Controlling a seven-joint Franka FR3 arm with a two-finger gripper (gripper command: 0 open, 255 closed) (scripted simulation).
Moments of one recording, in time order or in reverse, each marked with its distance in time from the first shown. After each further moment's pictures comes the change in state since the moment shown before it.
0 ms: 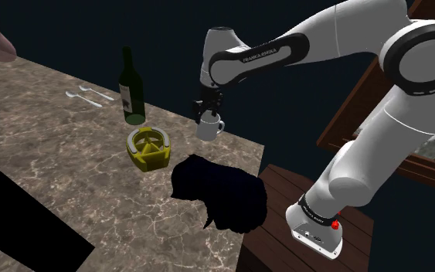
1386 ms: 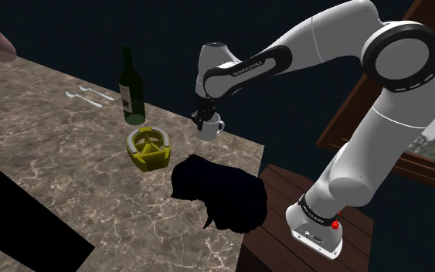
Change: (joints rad) arm 0.001 0.104 0.000 -0.008 -0.017 0.119 0.012
